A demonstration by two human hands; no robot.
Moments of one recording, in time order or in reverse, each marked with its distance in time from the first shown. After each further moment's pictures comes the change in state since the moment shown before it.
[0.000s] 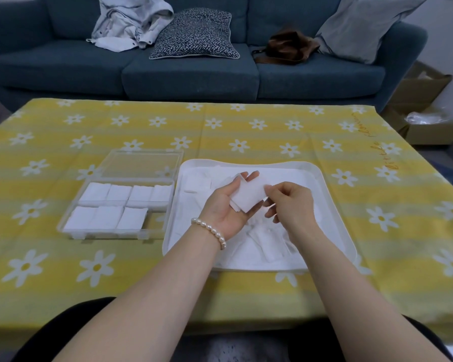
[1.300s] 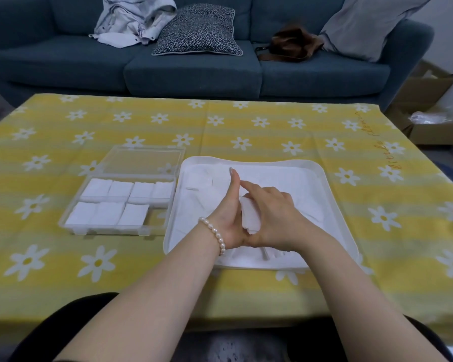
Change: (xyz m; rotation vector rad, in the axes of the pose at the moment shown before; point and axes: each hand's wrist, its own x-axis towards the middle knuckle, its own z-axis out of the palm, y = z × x) left_hand -0.003 -0.011 -0.008 0.333 -0.097 -0.305; right_hand -0.007 0.007 0.003 -0.890 -0.460 -0.571
